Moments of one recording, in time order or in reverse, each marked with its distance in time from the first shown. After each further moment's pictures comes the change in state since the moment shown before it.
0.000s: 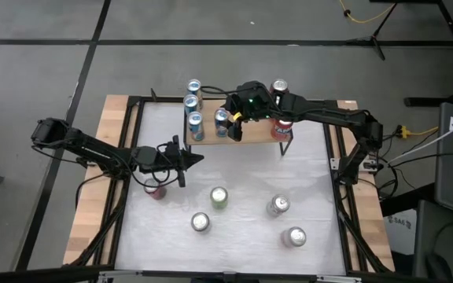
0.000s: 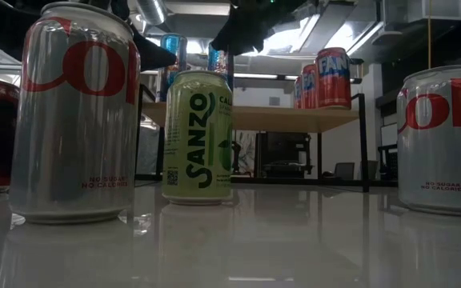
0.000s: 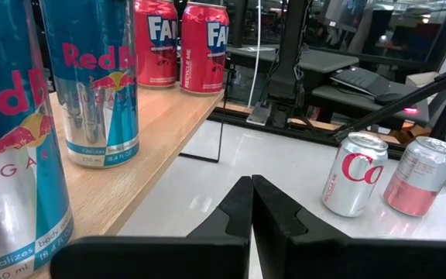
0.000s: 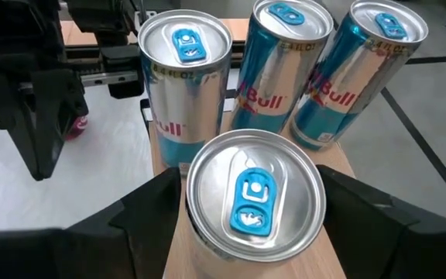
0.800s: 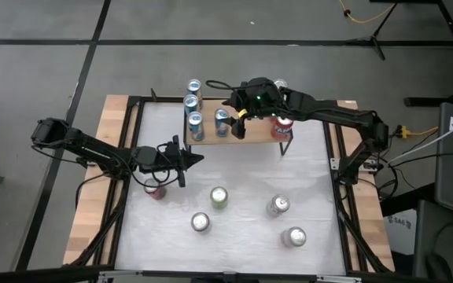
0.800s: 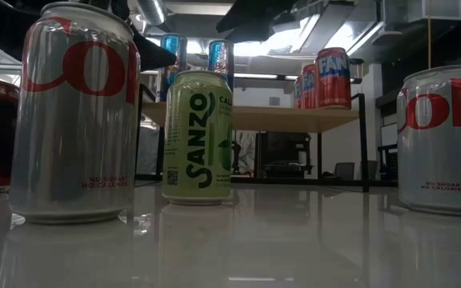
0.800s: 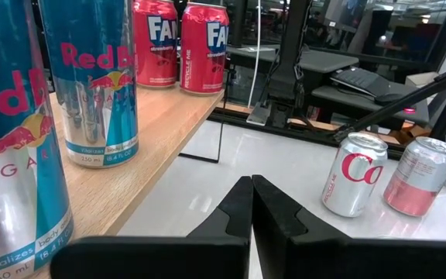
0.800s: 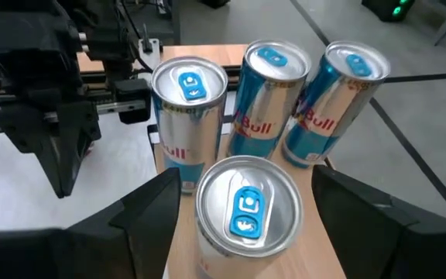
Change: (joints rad) left arm 0.000 0.000 0.000 0.001 0.000 0.000; right arm 0.000 -0.051 0.001 0.010 0.000 0.011
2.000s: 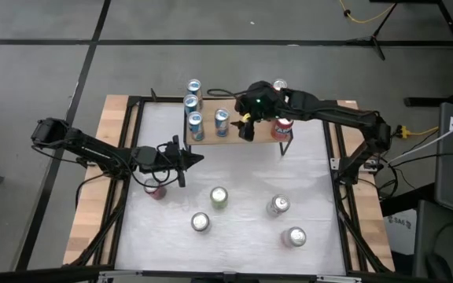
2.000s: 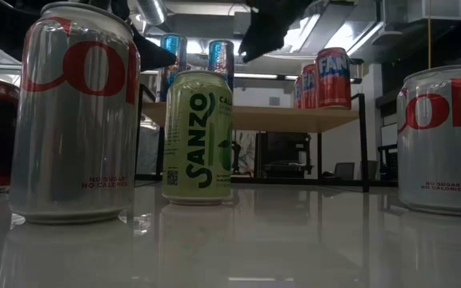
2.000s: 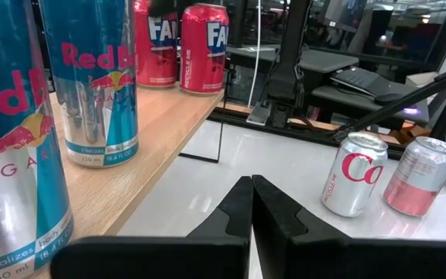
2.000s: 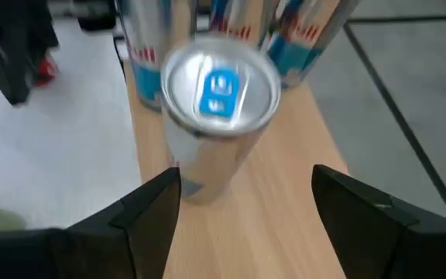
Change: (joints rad) left arm 0.000 0.000 0.000 0.000 0.000 0.000; right arm 0.000 -0.022 -0.001 -0.233 0.106 -0.032
